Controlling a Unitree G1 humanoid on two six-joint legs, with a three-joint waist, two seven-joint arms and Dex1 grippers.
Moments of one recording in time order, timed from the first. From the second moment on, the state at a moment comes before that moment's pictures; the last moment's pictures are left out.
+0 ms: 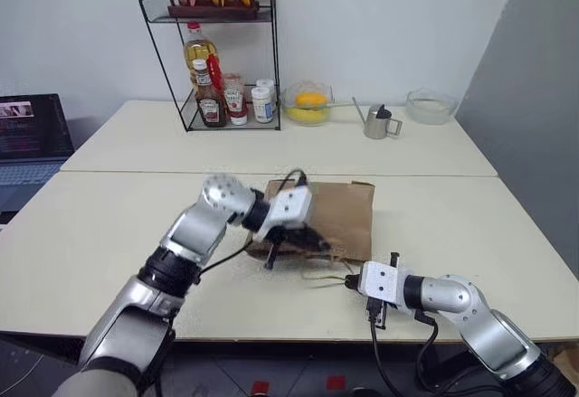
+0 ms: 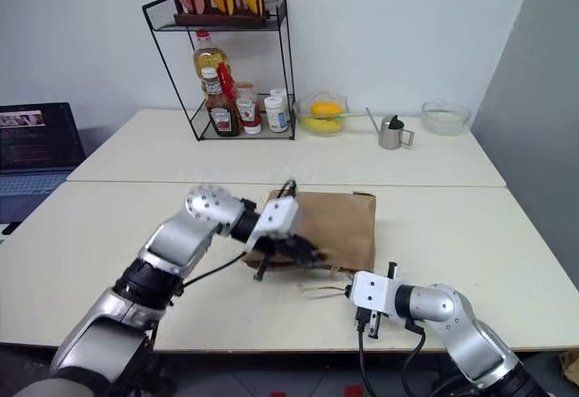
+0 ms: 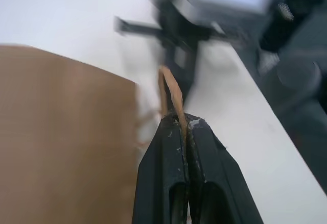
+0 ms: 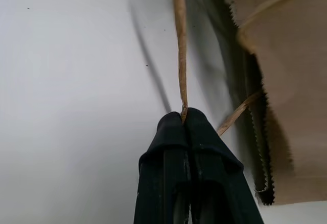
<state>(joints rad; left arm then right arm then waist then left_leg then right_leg) -0.90 0.54 -0.31 0.17 -0.18 0.31 -1.42 -0.22 -0.65 0.38 -0.27 -0.15 0.20 0.79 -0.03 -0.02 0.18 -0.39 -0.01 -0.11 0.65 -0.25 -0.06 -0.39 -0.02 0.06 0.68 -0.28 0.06</state>
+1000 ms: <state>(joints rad) -1.15 0.46 -0.20 0.62 -0.13 0.05 -1.19 -0.22 -0.66 0.40 -0.23 -0.26 0.07 0.80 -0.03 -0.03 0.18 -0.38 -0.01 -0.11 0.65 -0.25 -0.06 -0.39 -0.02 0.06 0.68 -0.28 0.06</state>
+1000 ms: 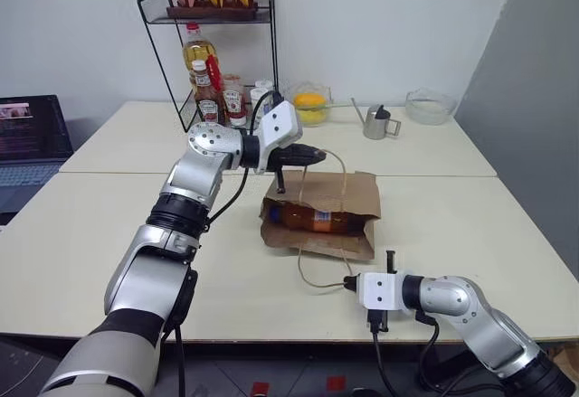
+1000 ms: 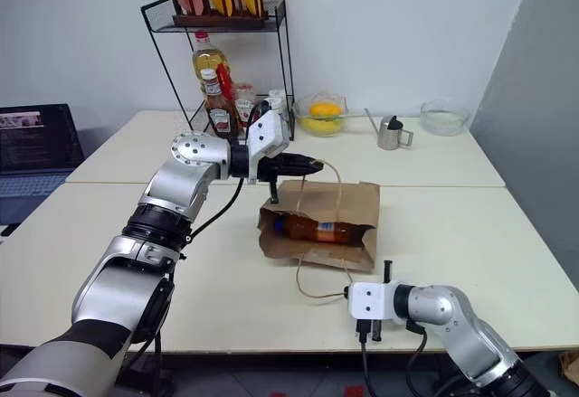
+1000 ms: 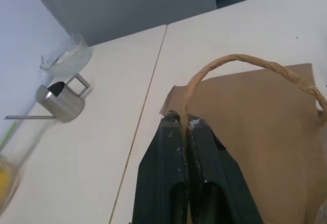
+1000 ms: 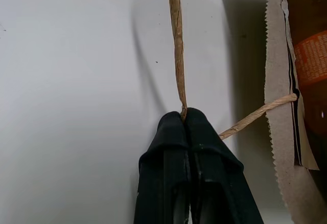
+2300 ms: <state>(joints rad) -1.13 0.42 -0.15 0.51 -0.16 0.15 -1.19 -0.48 -0.52 0.04 -0.62 0.49 1.08 0.75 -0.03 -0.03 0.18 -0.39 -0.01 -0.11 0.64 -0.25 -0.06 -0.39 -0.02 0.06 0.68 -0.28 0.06</state>
